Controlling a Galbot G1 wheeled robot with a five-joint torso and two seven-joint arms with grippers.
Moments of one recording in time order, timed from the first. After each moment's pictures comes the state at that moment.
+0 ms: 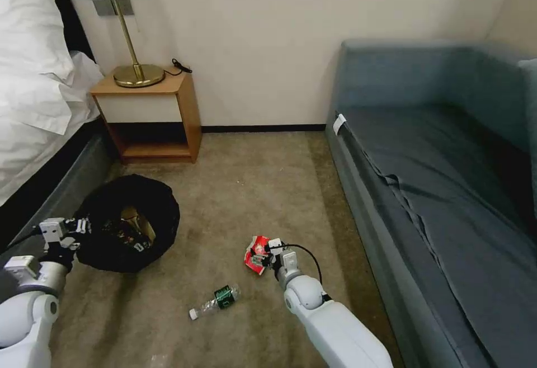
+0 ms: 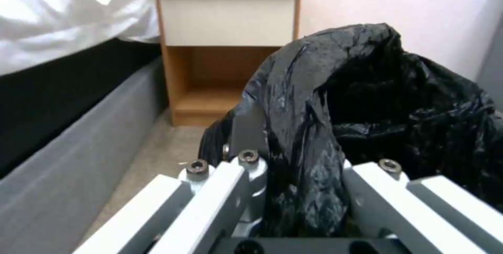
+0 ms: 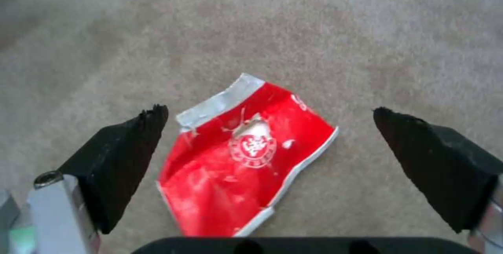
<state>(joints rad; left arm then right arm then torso) 1.31 -1.14 -0.94 -1.57 -0.46 -0.05 0.31 -0.88 1.41 -0.14 1.16 0.30 -0.15 0.10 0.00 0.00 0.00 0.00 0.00</state>
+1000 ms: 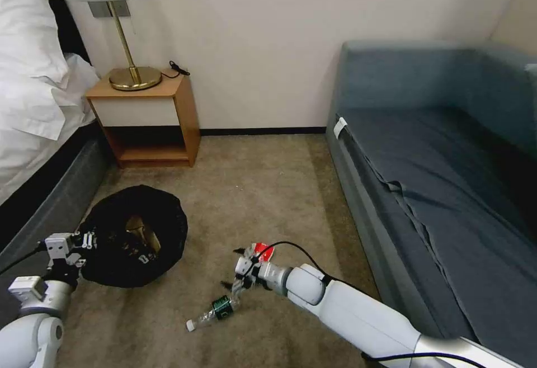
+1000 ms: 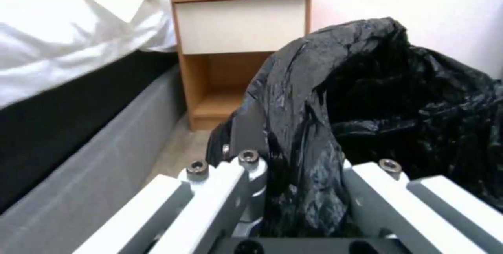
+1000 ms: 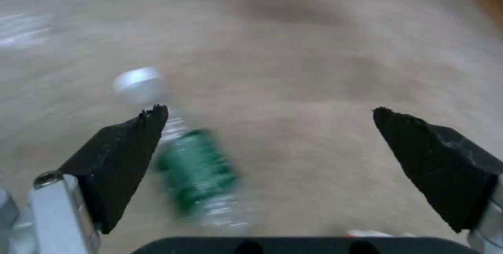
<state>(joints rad) 1.41 -1.22 -1.04 -1.71 -0.39 -0.03 0.30 -0.65 1.18 -0.61 1.32 0.04 -0.02 -0.46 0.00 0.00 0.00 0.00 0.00</state>
